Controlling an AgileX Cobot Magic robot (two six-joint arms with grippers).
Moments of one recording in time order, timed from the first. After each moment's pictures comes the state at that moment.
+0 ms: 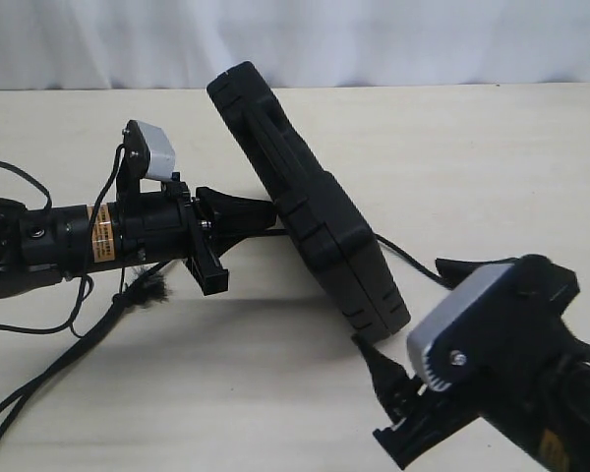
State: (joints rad) left arm -0.19 1.93 -0.66 0.95 -1.13 -0.52; right arm 1.24 1.12 -0.29 -1.74 0.70 1.90
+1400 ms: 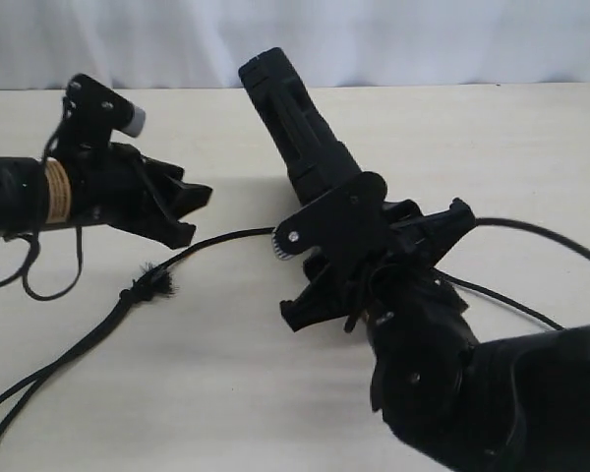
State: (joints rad) left arm -0.19 1.59 -0.65 0.96 -0.40 -0.73; right arm 1.07 1.64 -0.66 -1.73 0.90 1.93
